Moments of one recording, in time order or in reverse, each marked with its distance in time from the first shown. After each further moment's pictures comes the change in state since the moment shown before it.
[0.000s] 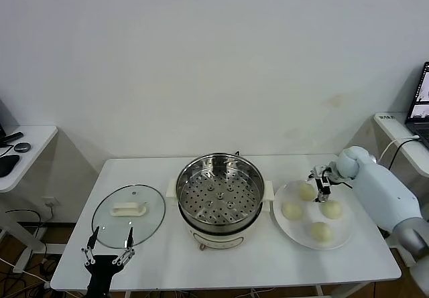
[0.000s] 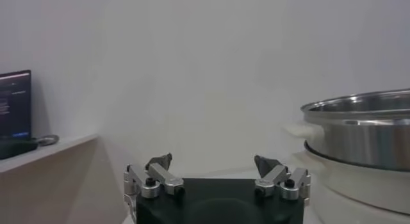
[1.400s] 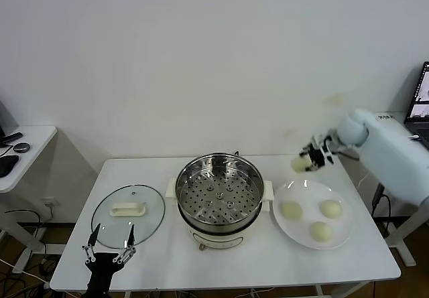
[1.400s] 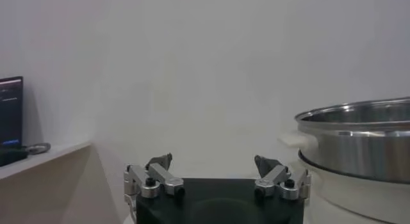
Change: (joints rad) left arm 0.001 0.027 0.003 -0.018 -0.026 -0.011 0.006; right arm 0.406 -0.125 -0.399 0.307 0.412 -0.006 -0.093
